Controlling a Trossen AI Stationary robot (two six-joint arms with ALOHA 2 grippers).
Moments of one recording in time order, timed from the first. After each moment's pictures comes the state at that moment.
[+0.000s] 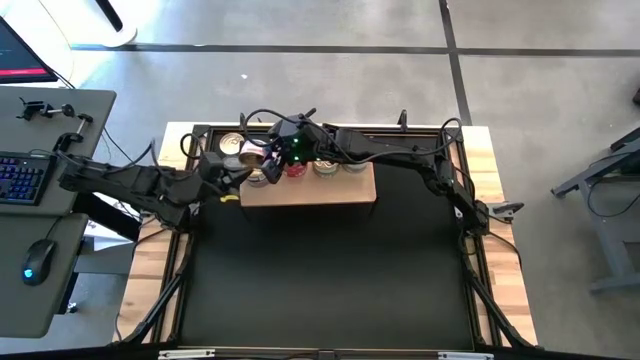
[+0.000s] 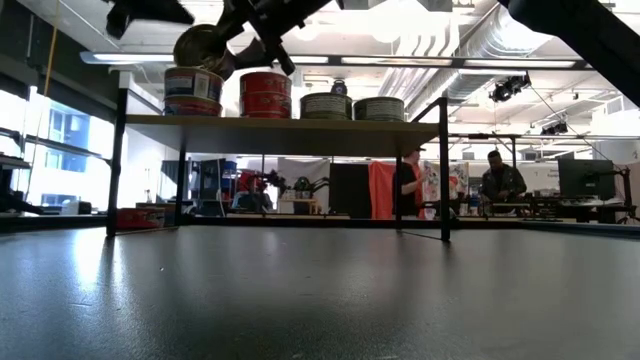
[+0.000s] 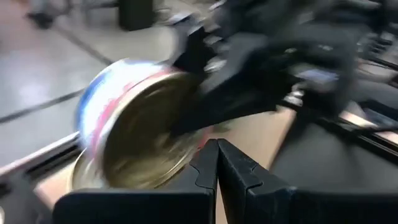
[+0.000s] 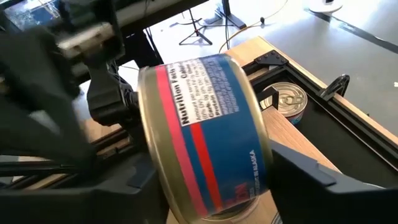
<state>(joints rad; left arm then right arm) -0.23 0.73 0.82 -0.51 -0.78 -0.51 -0.16 2.25 2.32 -0.56 0.04 0.33</state>
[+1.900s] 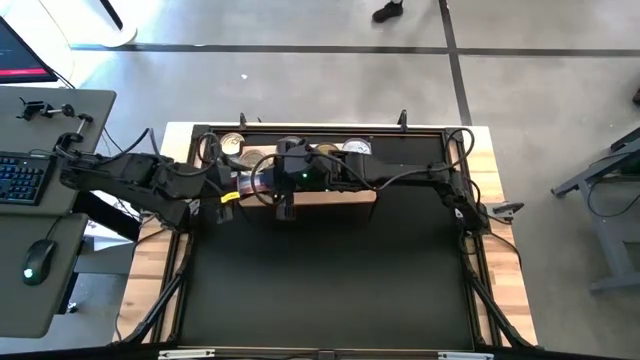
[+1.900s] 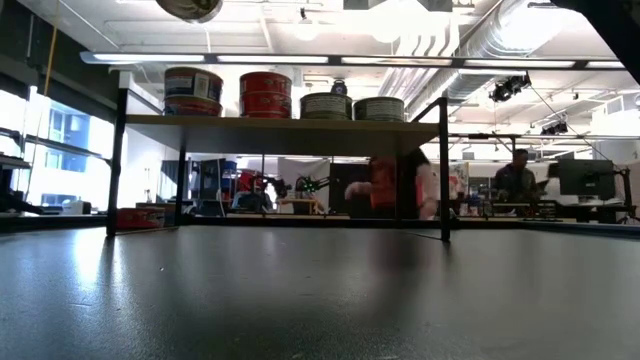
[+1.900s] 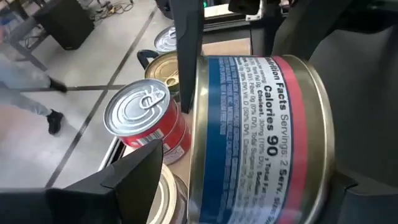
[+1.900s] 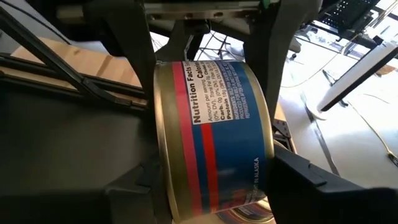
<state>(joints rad) -0.23 0.90 1.13 -0.84 -0.55 -0.02 0.03 2.16 2.32 -0.60 0.16 -0.30</state>
